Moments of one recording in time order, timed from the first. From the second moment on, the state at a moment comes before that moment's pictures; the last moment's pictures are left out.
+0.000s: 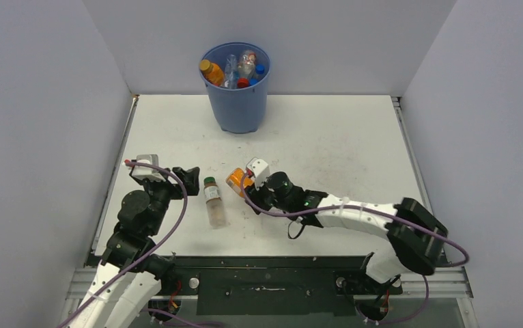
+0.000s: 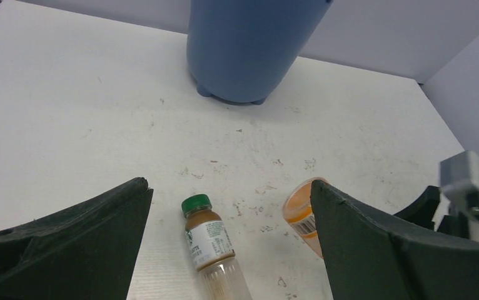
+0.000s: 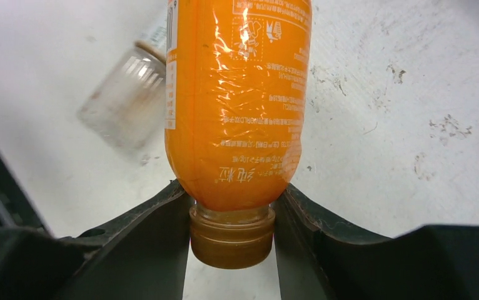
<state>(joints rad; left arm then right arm) -0.42 0.44 0.58 -0.22 -0.27 -0.35 0.96 1.57 0.85 0.16 0.04 0.06</state>
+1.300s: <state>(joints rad) -1.26 0.73 0.67 -0.22 -0.27 1.10 1.03 1.14 1.17 -0.74 -0.20 0.25</state>
